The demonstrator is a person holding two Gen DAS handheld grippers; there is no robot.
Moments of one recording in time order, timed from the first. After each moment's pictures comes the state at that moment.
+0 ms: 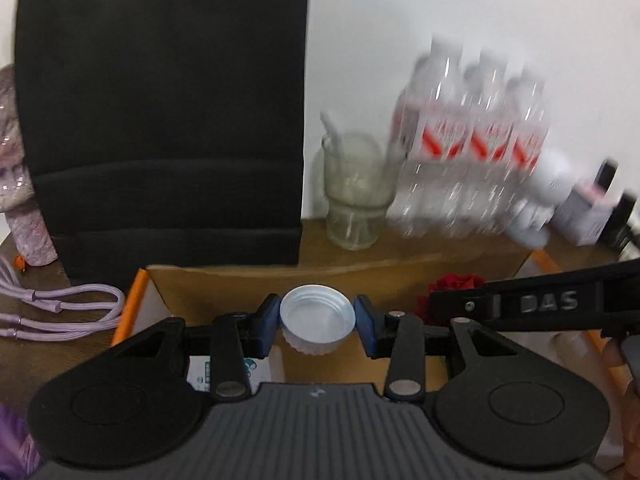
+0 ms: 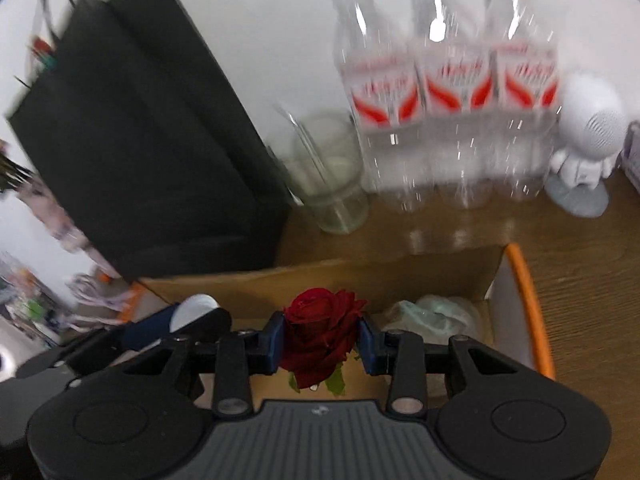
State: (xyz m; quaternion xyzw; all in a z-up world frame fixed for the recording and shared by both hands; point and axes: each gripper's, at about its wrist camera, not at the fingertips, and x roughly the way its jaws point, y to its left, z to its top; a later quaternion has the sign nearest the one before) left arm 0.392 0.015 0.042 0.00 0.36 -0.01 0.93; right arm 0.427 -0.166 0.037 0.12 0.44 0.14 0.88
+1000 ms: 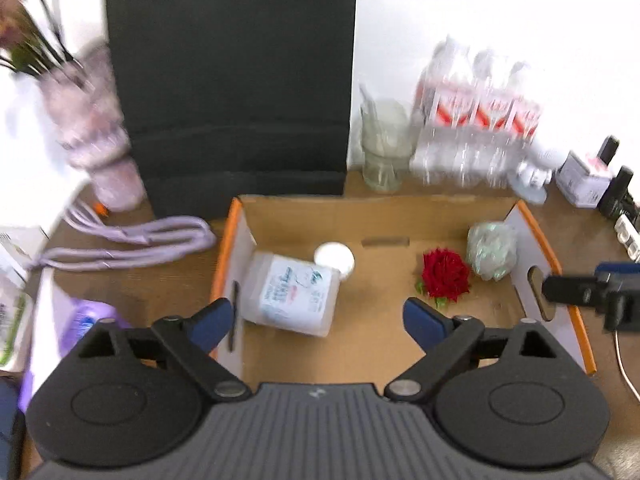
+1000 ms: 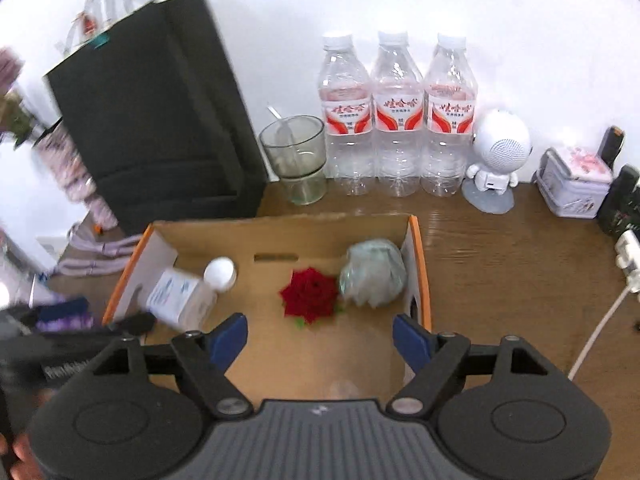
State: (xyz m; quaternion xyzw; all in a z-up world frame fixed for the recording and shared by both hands) left arm 0.286 0.021 0.134 0.01 0.38 0.04 0.92; right arm 0.317 -0.187 0.121 0.04 0.44 0.10 0.89
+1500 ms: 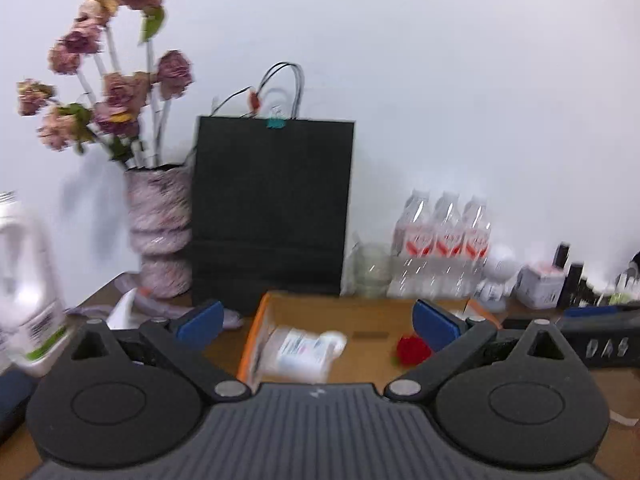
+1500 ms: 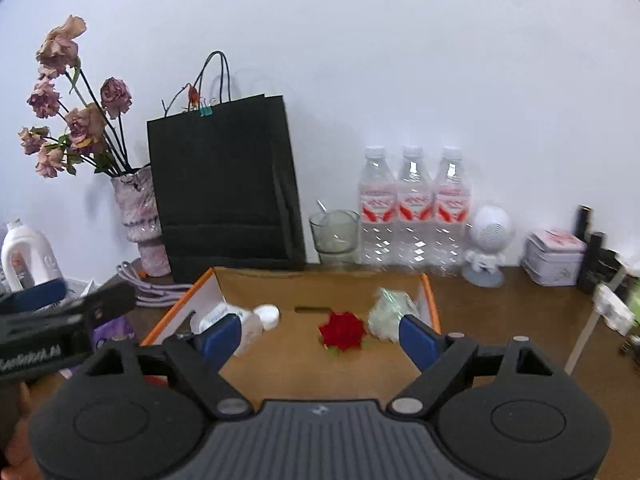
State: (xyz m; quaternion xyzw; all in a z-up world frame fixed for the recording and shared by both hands) left arm 0.115 0.024 0.135 -0.03 0.16 0.06 0.99; right arm 0.171 -0.171 0.125 0.03 0.25 0.11 0.96
